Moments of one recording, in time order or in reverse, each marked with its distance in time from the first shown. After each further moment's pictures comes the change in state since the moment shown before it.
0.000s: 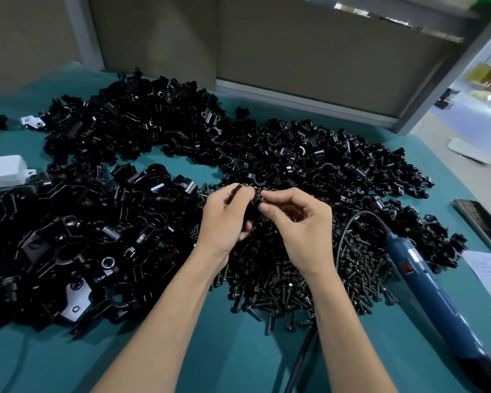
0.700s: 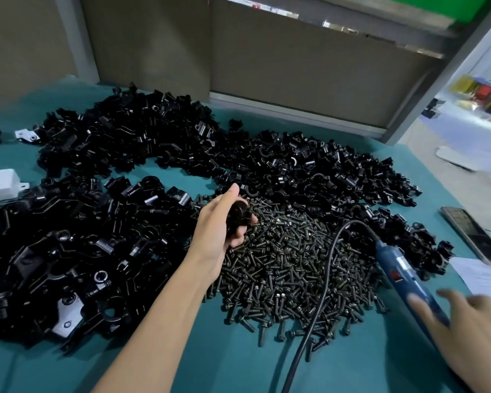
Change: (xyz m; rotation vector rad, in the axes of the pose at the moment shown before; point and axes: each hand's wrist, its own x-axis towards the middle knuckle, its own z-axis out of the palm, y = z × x) left_hand 0.006 0.000 -0.005 -0.205 -0.061 -0.152; right_hand -0.090 0.011 -0.199 -1.414 0.031 0.799
